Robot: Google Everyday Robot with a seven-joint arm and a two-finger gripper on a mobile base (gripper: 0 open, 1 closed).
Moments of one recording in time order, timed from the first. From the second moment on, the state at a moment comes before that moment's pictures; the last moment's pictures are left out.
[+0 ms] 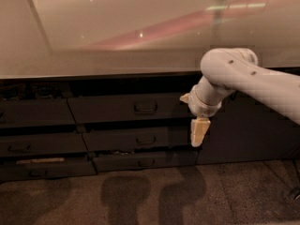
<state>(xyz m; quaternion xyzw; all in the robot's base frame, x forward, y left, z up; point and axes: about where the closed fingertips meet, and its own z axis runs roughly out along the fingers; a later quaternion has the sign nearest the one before) 0.571 -0.148 0.696 -0.74 0.66 0.01 0.13</state>
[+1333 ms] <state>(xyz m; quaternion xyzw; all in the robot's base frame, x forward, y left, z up) 0.582 -0.168 0.701 -0.74 0.64 -0.04 0.22</state>
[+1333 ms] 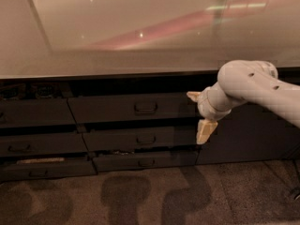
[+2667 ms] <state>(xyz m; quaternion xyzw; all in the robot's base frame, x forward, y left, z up) 0.651 -0.152 0.688 -0.73 0.65 -0.03 0.21</state>
